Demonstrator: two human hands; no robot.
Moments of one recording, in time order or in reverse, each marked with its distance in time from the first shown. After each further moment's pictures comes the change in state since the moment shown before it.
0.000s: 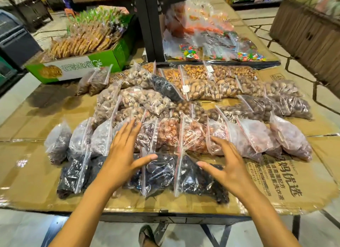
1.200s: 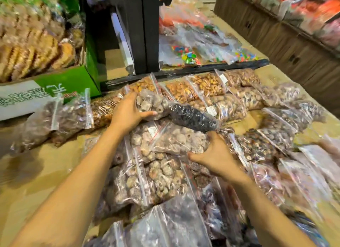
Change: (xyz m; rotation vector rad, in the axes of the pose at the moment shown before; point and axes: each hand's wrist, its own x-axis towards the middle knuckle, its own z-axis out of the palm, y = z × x) left_hand 0.382 -0.221 -0.003 -0.271 -0.065 0.113; right_hand 0.276 -0.072 0.164 -0.144 0.164 0.579
